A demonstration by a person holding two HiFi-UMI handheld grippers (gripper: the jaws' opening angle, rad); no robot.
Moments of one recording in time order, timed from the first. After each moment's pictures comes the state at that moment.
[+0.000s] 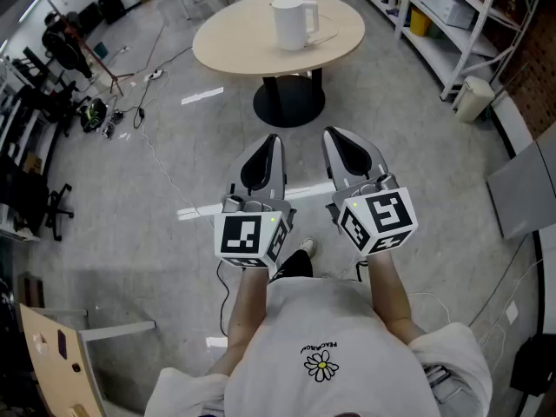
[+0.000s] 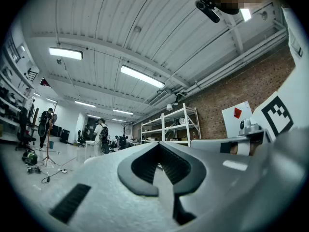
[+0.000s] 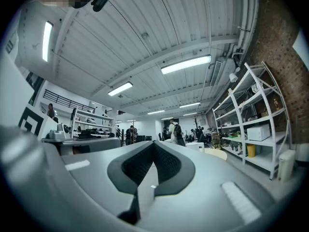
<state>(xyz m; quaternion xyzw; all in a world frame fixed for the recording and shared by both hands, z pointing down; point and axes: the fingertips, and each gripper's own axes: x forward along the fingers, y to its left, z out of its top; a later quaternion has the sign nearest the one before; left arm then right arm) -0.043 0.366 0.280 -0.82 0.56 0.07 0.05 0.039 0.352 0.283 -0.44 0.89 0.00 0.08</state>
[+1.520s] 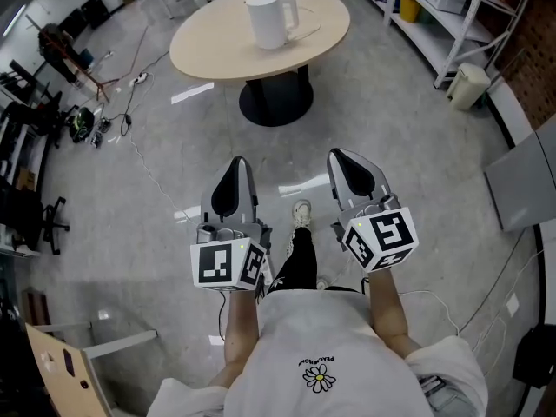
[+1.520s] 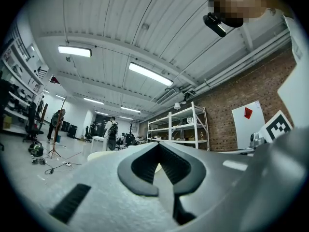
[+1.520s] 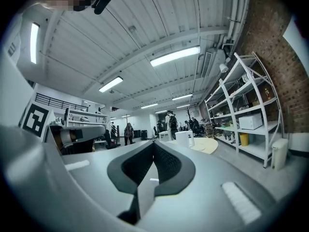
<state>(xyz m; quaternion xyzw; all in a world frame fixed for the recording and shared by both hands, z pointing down) -0.045 0.319 0.307 -0.80 0.60 0.08 0.02 0.101 0.295 0.343 -0.47 0.88 -0.05 0.06</state>
